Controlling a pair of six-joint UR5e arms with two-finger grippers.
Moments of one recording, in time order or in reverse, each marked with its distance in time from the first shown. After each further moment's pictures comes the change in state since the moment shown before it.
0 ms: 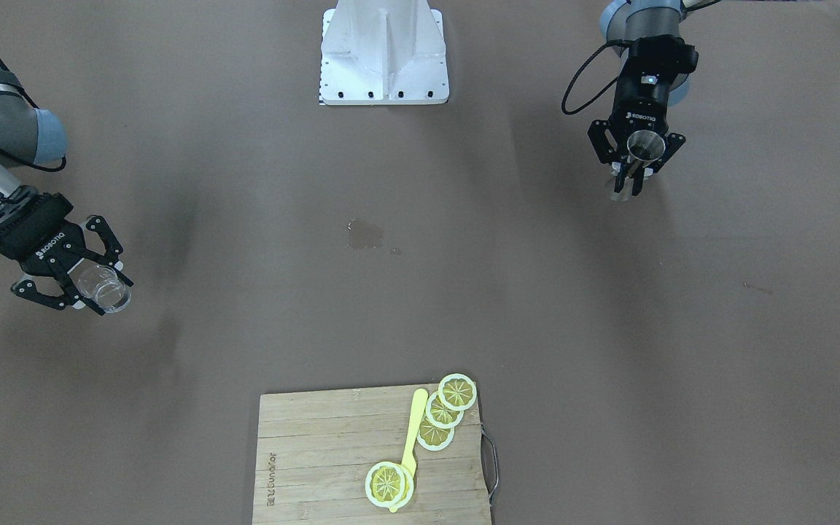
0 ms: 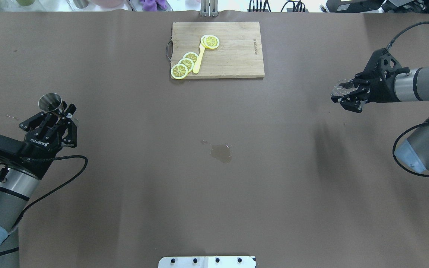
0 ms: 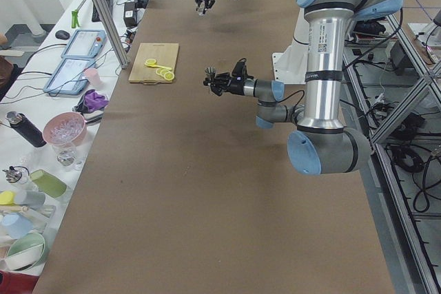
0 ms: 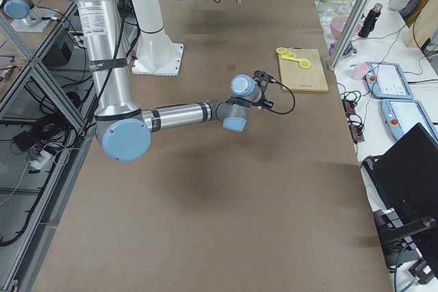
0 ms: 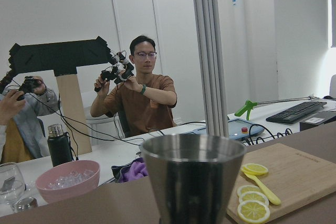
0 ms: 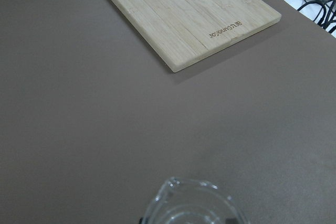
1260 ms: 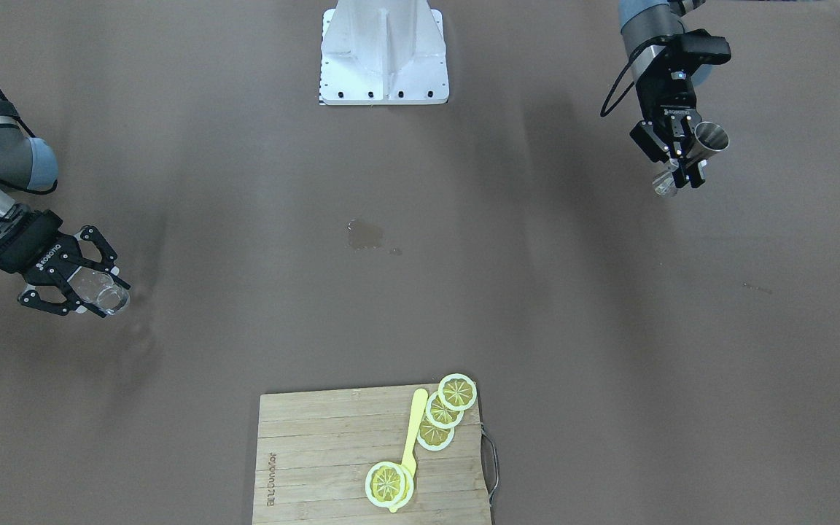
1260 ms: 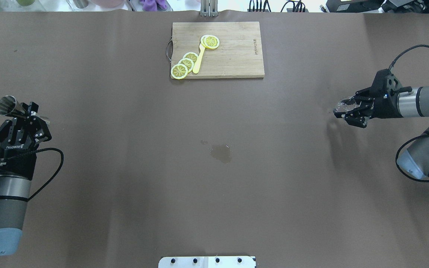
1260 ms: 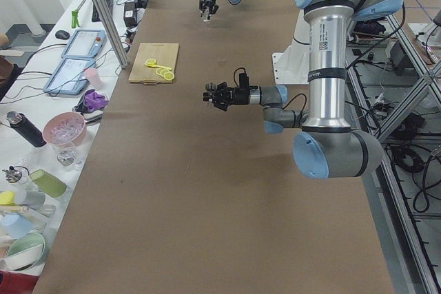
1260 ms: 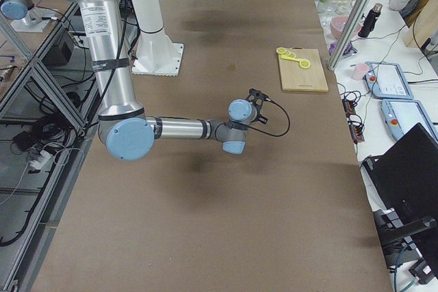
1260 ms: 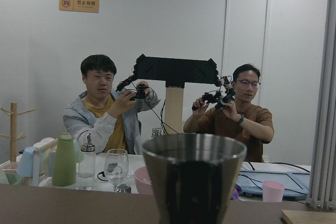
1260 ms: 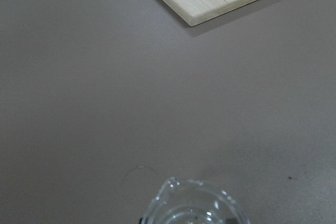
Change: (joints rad) left arm 0.030 0.089 -0.045 0.484 0.338 -0.684; right arm -0.029 0.015 -0.240 0.312 0.064 0.057
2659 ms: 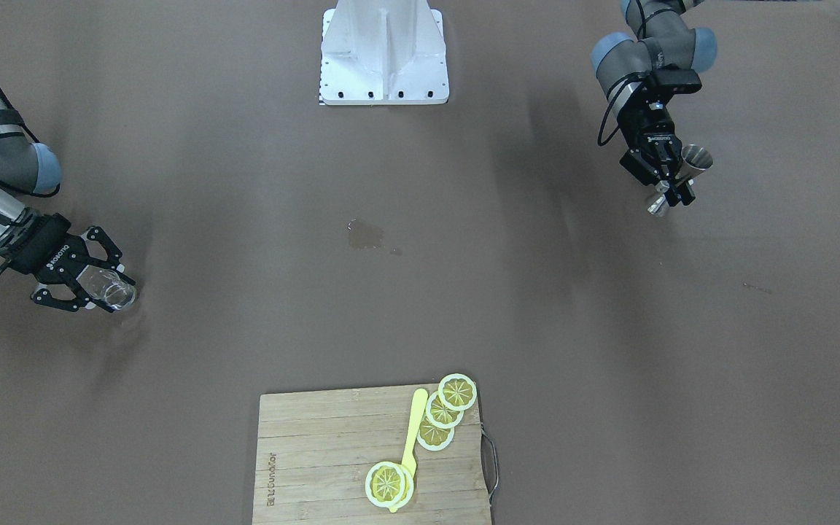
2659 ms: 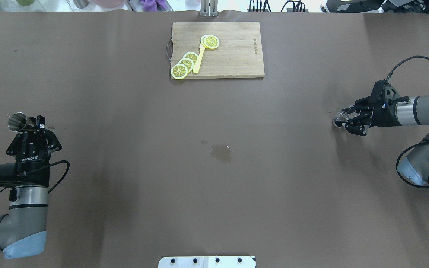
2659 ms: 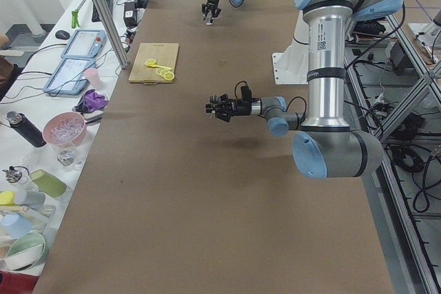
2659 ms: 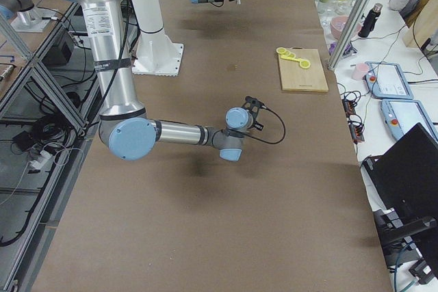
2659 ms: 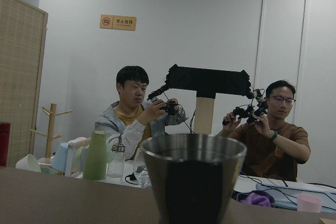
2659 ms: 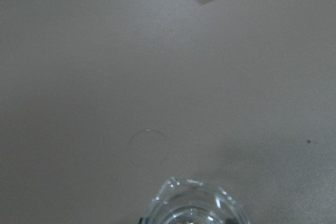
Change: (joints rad) left arm 0.047 0.016 0.009 0.640 0.106 -0.641; right arm -0.024 0.000 -0.061 0.041 -0.008 -0.005
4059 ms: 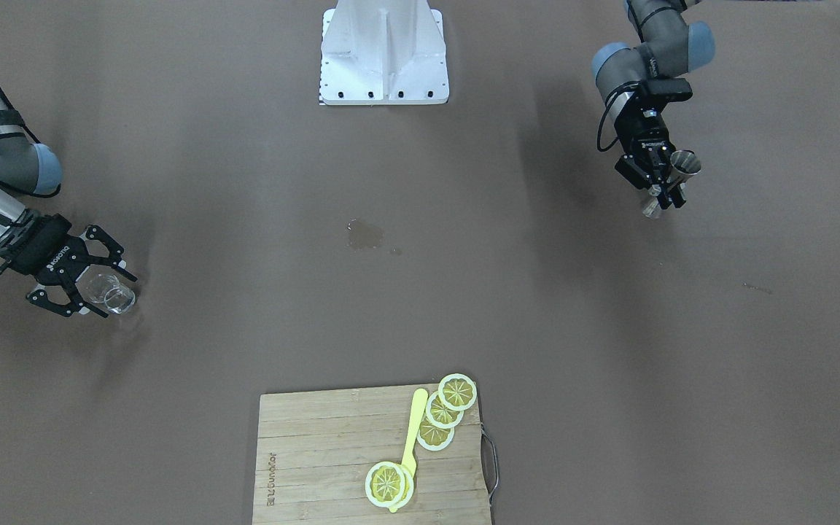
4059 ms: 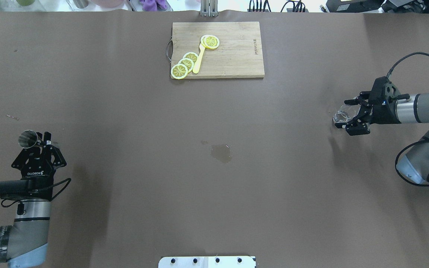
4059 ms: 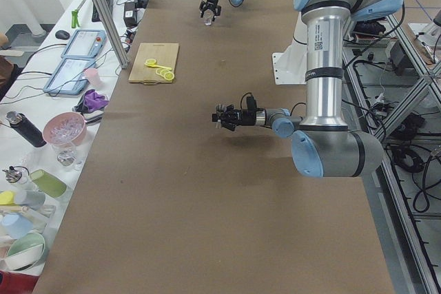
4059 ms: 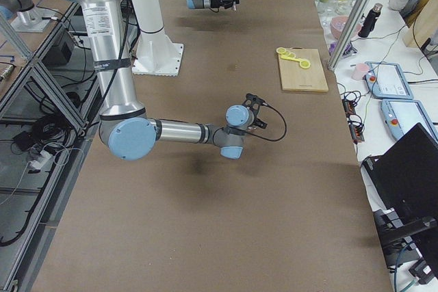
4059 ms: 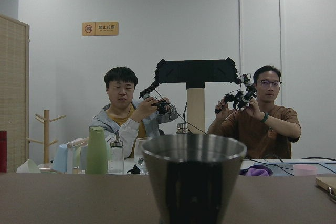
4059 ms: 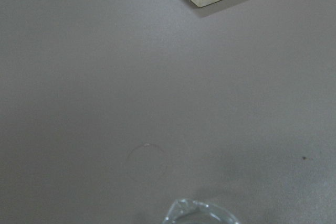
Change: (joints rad) left arm 0.063 0.010 0.041 0.313 0.057 -0.257; right arm 0.010 0.000 0.037 -0.005 -0.008 -0.002
